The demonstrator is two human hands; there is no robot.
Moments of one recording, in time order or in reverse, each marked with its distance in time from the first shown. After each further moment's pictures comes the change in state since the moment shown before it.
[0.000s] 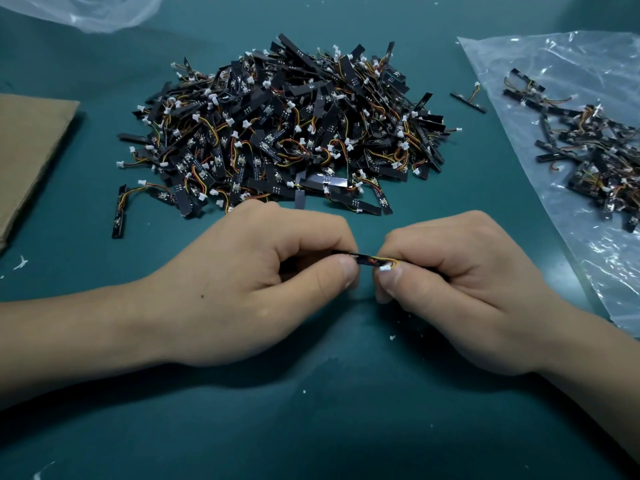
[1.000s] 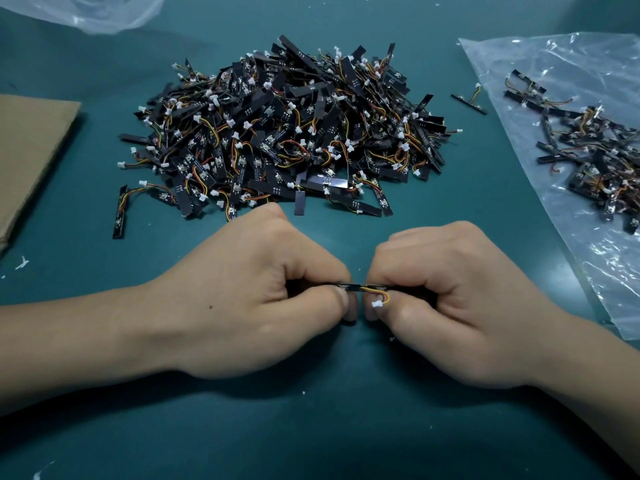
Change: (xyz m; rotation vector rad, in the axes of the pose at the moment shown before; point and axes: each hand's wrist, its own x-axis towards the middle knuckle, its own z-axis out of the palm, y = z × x) left_hand 0.000 0.008 0.000 0.062 -0.095 0.054; right_hand 0.000 -0.005 0.003 -0.162 -0.092 -0.010
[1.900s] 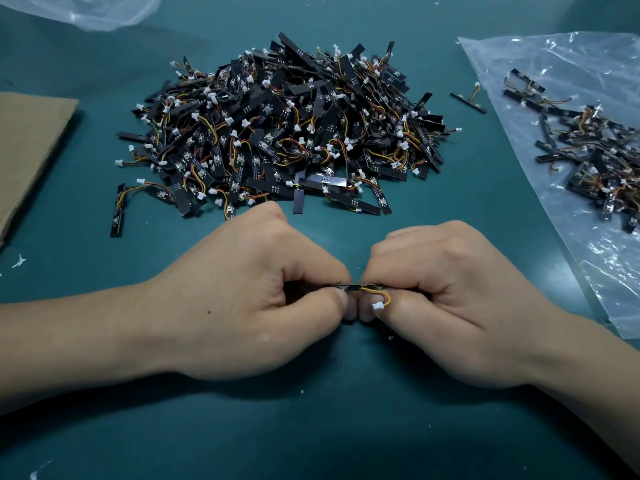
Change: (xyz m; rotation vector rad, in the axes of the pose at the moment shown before) left_hand -0.002 0.001 0.003 -0.004 0.015 -0.032; right_hand 0.001 0.000 0.001 0.006 -0.031 0.003
